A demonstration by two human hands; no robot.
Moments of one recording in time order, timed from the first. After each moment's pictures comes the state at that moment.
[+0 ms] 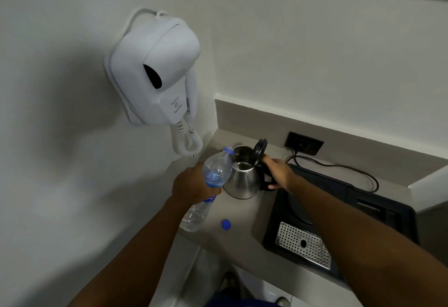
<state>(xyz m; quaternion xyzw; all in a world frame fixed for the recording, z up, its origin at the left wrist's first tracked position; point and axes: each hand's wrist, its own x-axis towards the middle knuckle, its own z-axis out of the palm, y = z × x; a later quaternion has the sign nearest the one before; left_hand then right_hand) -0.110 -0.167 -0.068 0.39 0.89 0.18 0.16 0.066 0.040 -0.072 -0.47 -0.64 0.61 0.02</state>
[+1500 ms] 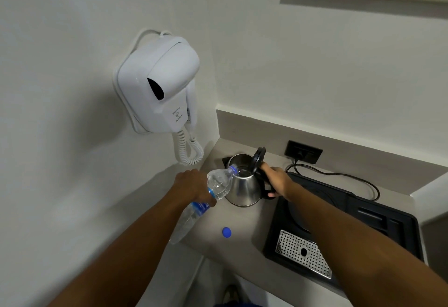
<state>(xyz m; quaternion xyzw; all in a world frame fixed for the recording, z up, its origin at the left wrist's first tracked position) -0.111 -0.148 -0.022 0.44 0.87 -0.13 0.17 0.064 0.042 -0.079 -0.48 -0.64 0.60 0.02</state>
